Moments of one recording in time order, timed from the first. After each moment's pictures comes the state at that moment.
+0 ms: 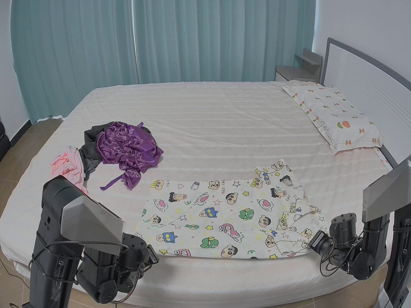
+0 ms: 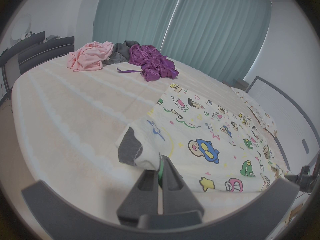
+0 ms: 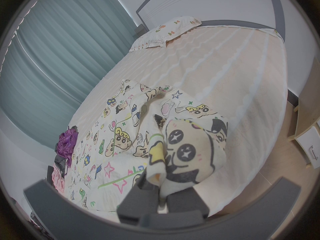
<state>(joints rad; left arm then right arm) -0.53 2.48 -0.23 -1.55 0.45 -0.74 0.31 2.28 -0.09 -1.44 -0.27 0.93</state>
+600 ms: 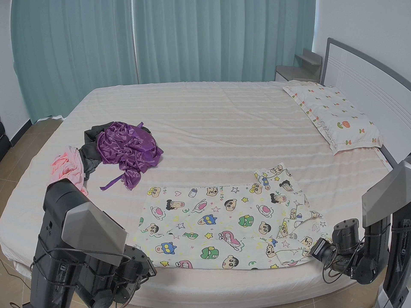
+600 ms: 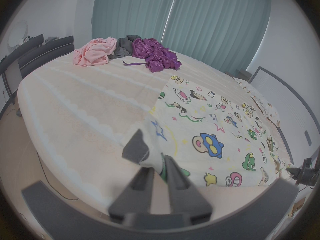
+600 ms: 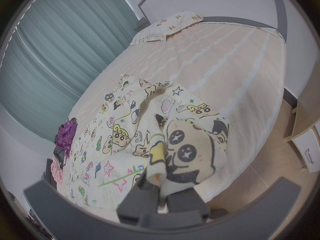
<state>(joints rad) -0.58 2.47 -0.13 -1.55 0.47 -0.77 0.31 2.30 -0.02 -1.49 -0.22 0.91</state>
